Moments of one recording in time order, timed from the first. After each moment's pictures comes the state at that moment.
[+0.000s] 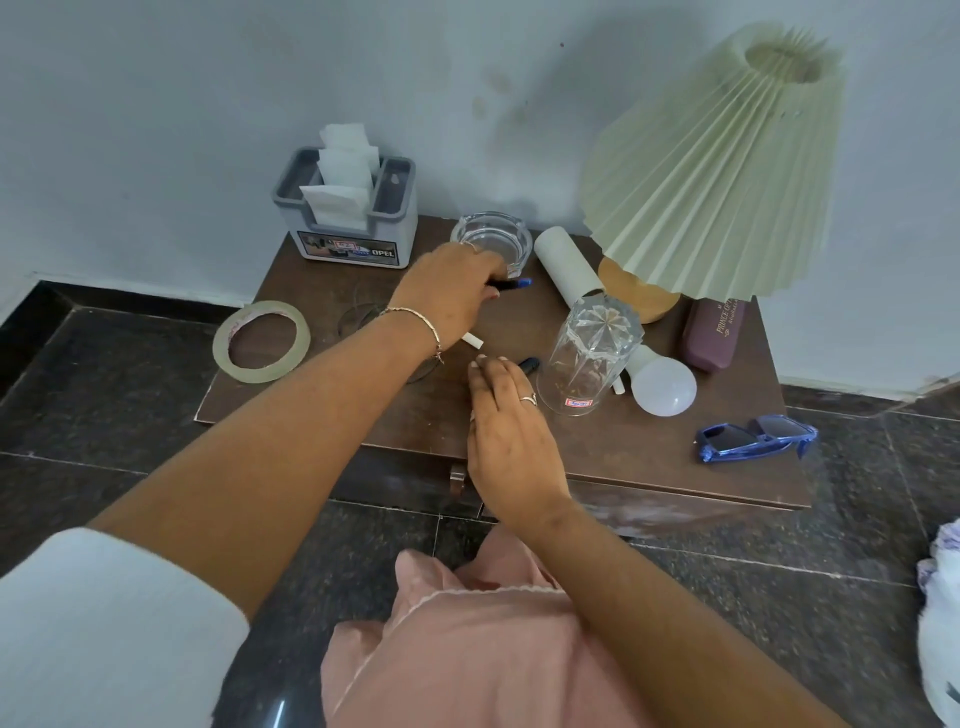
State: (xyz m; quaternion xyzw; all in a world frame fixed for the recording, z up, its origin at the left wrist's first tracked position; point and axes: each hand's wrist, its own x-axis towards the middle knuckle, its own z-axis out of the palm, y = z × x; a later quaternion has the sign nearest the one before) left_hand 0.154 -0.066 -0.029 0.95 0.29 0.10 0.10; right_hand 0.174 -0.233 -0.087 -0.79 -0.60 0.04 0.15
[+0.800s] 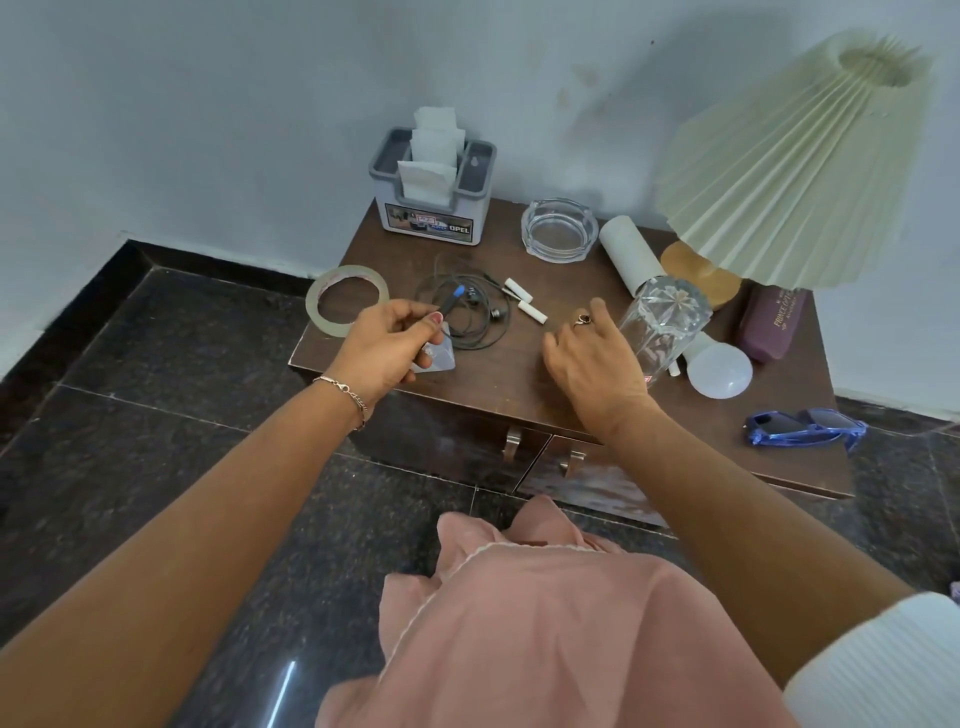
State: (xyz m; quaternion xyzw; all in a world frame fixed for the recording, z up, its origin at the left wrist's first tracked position) left_hand 0.008 -0.111 -0.036 0.59 0.51 0.24 0.58; right_hand 0.197 -0.211 -0.043 -0.65 -0.69 -0.19 -0.27
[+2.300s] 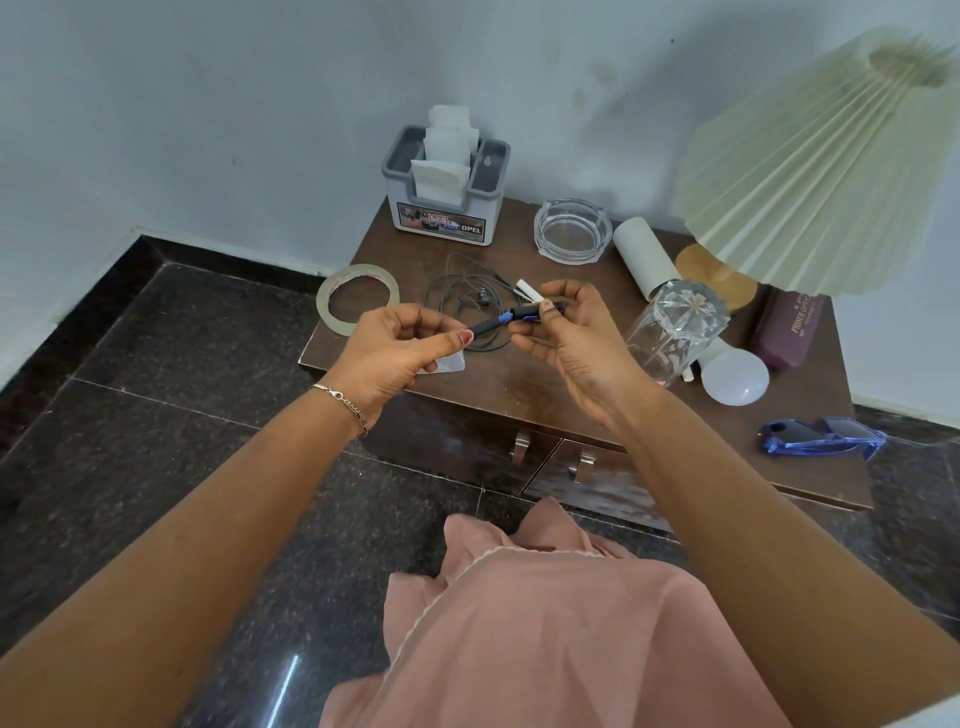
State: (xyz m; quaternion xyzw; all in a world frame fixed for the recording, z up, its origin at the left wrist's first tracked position) left_hand -0.001 -0.125 -0.019 0.59 0.49 0.25 0.60; right_hand 0.174 -0.185 -0.032 -0.59 -0.24 0.49 0.60
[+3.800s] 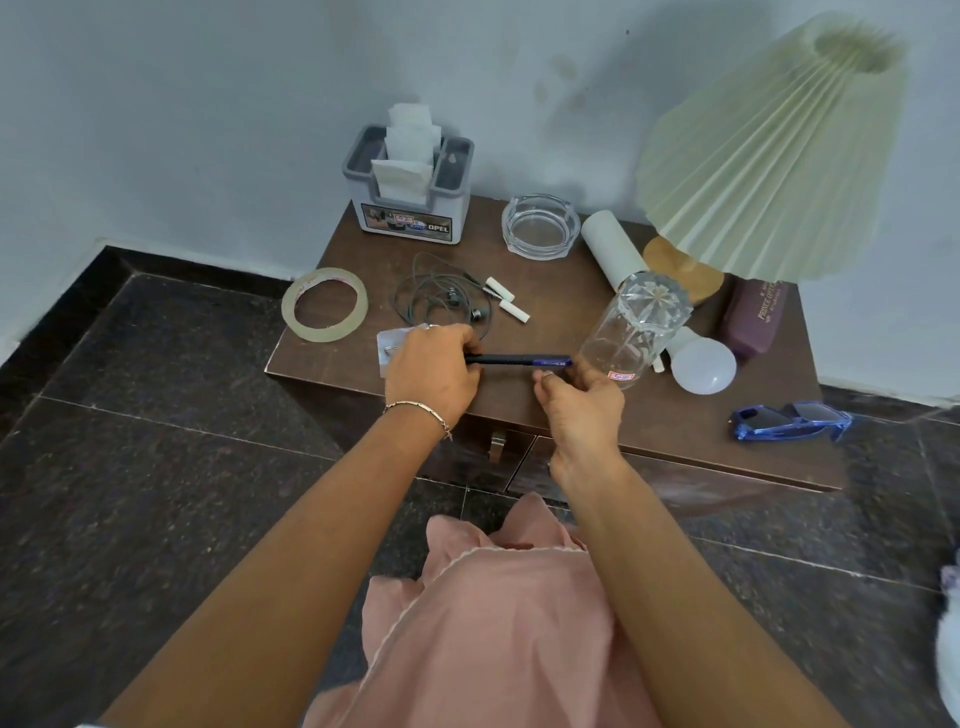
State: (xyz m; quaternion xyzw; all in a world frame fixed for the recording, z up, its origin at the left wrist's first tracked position) left_hand 0.063 -0.143 -0.052 0.82 0.52 0.10 0.20; right_hand 0.163 -0.226 -0.072 -0.68 0.00 0.36 0.64
